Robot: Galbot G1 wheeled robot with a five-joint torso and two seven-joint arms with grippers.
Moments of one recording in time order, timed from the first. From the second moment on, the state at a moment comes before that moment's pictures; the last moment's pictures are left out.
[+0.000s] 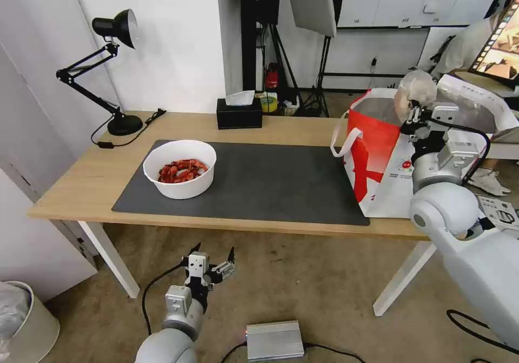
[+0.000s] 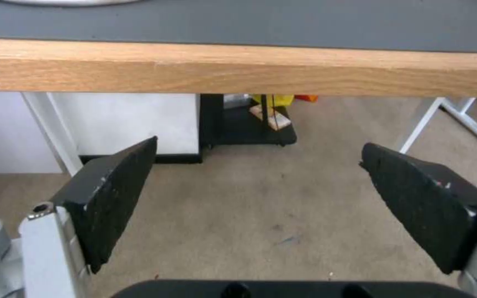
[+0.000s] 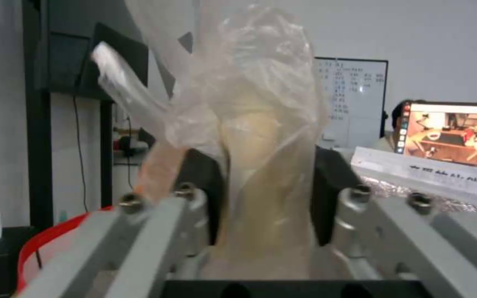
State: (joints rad) left arm 1.53 -1.19 -0.21 -2.08 -0.30 0.19 -0.29; right arm -0.81 0.78 0.28 1.94 0.64 -0.10 0.59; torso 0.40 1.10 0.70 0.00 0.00
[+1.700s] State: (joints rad) left arm 1.57 -1.20 -0.27 -2.12 -0.26 0.17 -0.28; right arm -1.24 0.71 0.30 2.24 0.79 0.02 0.15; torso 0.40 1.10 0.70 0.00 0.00
